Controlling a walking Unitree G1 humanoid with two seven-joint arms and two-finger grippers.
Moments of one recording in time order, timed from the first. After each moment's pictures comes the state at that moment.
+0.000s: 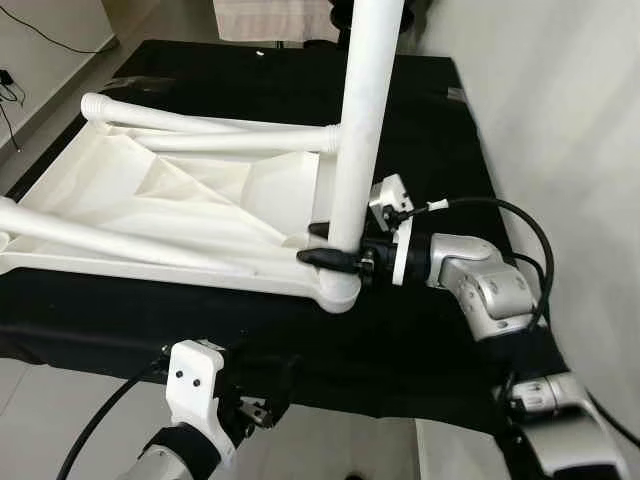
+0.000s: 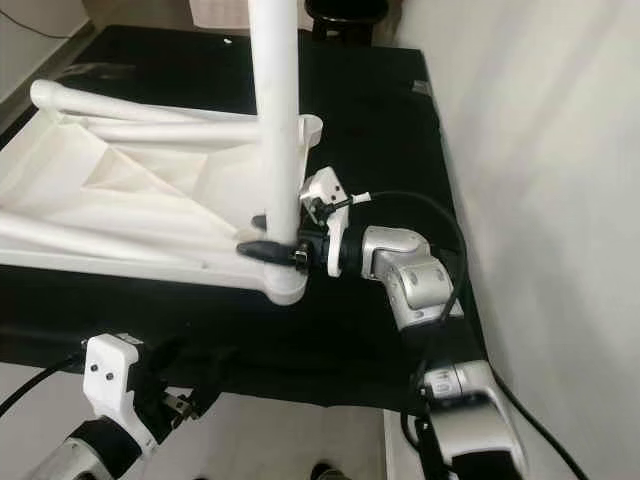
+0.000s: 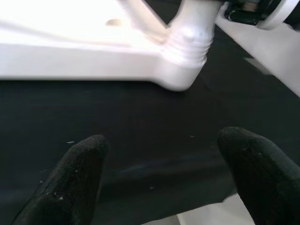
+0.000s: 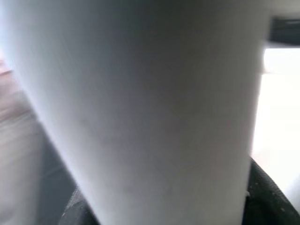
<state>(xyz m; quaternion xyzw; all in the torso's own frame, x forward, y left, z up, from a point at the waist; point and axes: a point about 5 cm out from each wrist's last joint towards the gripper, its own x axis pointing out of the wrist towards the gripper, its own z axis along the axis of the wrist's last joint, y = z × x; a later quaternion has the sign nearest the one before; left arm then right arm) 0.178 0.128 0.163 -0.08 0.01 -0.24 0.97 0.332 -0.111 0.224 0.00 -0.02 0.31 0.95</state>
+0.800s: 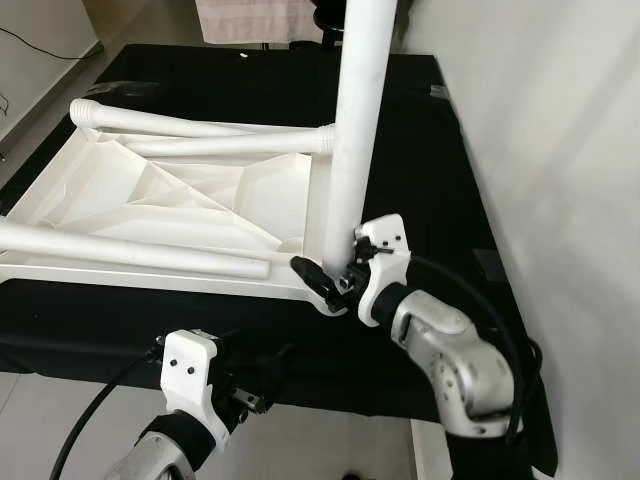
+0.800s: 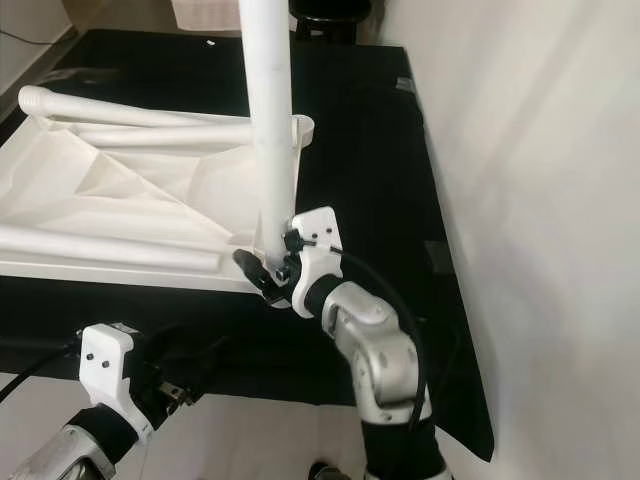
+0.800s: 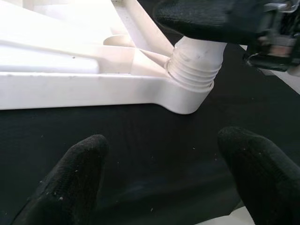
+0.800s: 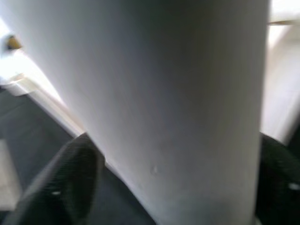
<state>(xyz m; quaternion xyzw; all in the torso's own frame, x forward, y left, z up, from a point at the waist) 0.188 0.132 0.162 -0.08 0.00 -0.23 0.97 0.301 -0.075 0.211 0.04 0.04 0.39 0.92</state>
